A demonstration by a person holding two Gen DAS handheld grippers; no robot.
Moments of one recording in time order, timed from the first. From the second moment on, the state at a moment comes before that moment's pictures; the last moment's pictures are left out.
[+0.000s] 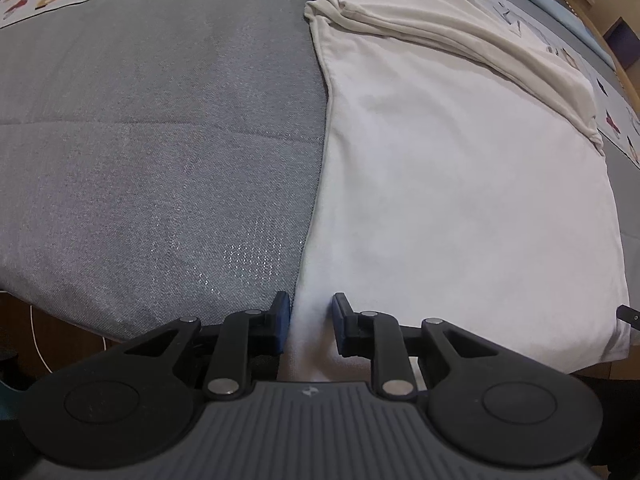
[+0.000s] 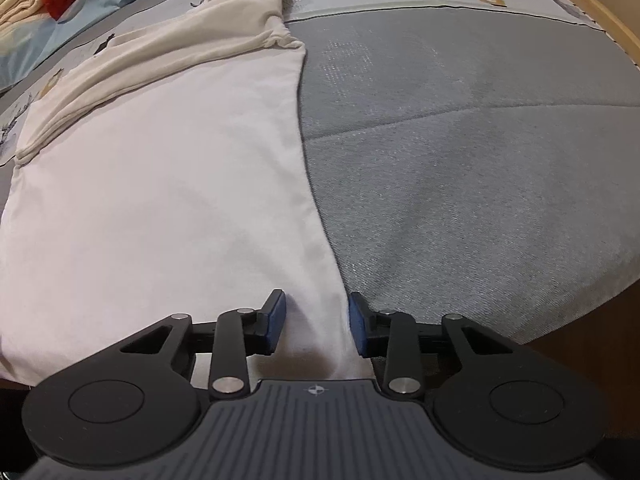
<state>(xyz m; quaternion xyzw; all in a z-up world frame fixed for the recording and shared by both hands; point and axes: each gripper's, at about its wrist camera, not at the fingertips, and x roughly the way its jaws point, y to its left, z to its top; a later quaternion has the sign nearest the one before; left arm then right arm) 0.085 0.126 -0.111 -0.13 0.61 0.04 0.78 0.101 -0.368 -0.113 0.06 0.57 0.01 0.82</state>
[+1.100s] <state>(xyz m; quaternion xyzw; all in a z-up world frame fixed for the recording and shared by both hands) 0.073 0.105 -0.087 -0.11 0.59 -0.02 0.80 0.097 -0.364 -0.091 0.08 0.51 0.06 0.86</state>
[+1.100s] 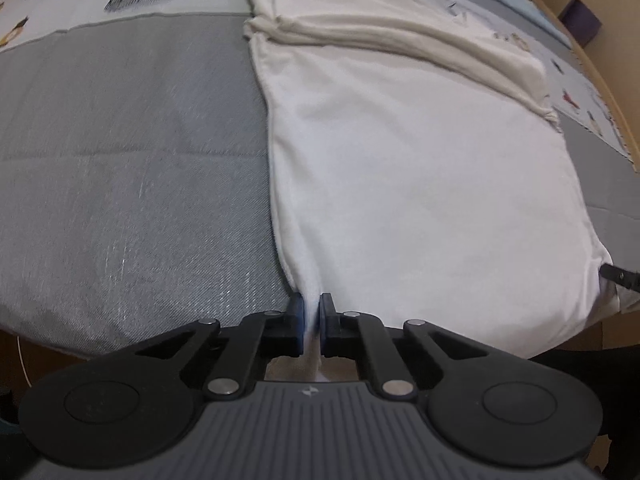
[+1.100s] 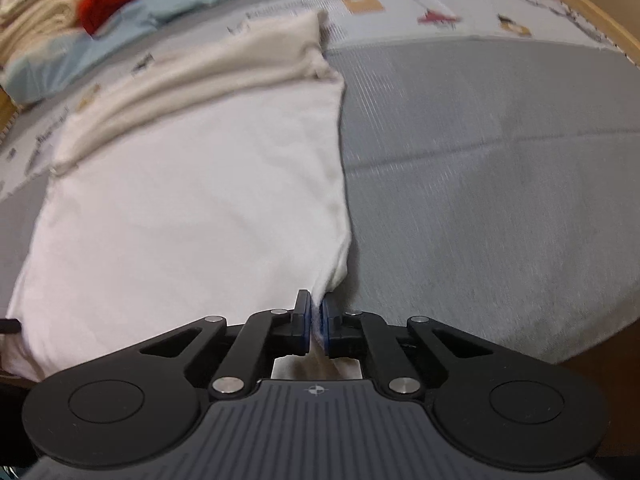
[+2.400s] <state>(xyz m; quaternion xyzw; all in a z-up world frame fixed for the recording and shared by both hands) 0.099 0.143 0.037 -0.19 0.45 -0.03 0.87 0.127 -0.397 0.047 0.12 0.29 0.05 0.95</state>
